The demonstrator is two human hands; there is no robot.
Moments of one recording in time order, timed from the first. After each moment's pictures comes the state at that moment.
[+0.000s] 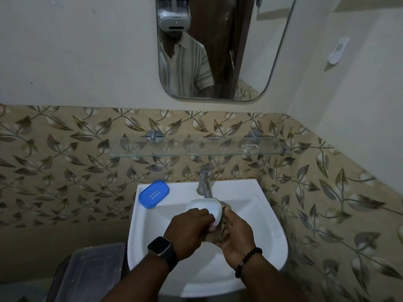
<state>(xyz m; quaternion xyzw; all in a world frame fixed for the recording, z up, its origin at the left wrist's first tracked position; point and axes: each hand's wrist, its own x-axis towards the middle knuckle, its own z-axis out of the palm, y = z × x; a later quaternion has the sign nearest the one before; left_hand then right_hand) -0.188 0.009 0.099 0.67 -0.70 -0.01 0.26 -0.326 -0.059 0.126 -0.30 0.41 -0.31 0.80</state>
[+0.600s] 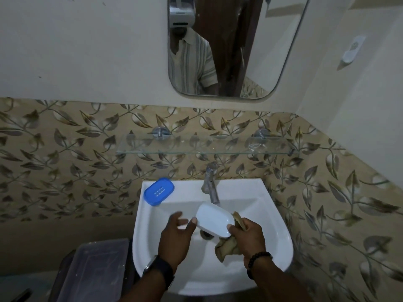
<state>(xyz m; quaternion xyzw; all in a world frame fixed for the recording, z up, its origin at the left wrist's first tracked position) -0.183 0.030 0.052 0.73 -0.25 -0.29 0.56 -0.345 -0.084 0.073 -0.58 0.57 -0.28 0.51</state>
